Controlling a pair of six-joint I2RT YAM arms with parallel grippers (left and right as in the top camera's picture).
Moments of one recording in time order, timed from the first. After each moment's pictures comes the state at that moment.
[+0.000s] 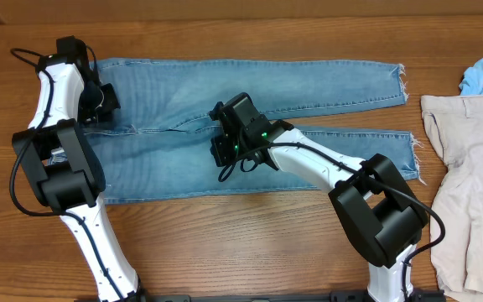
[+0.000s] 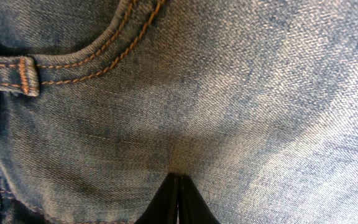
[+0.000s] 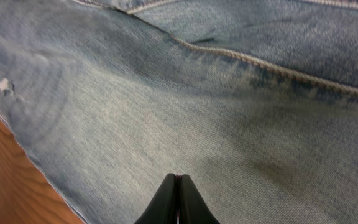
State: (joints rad) left arm 0.25 2.39 1.98 -1.08 0.02 -0.15; right arm 0.67 2.04 1.34 -0.30 -0.34 0.36
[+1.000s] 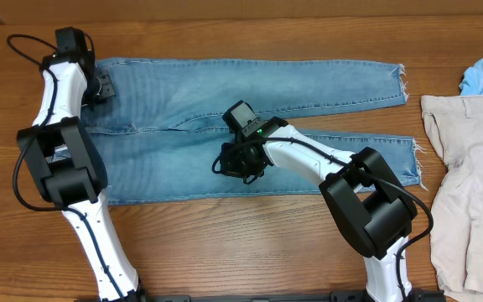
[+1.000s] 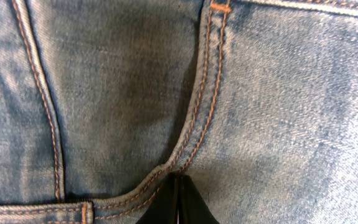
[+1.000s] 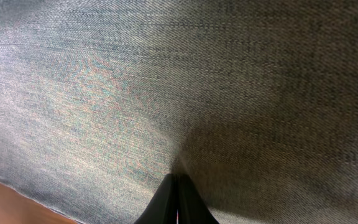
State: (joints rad) left arm 0.25 2.44 2.03 -0.86 -0.09 -0.11; right arm 0.67 2.11 1.40 -0.60 -0.35 0.74
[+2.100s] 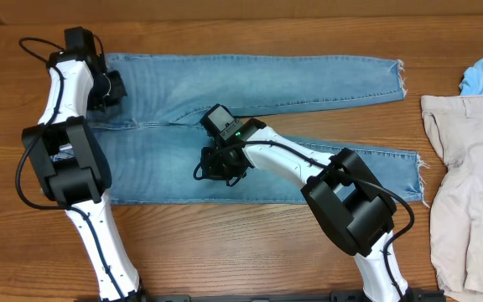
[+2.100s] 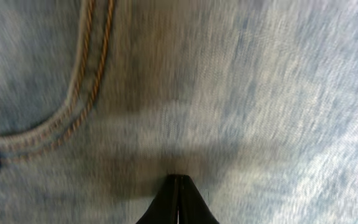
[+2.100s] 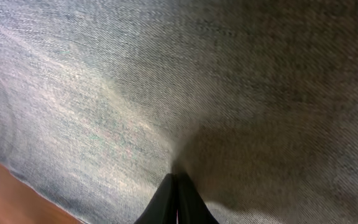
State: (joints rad) left arm 0.22 2.44 2.03 -0.92 0.03 -0.16; right arm 0.75 2.19 1.52 -0.64 -0.36 0.72
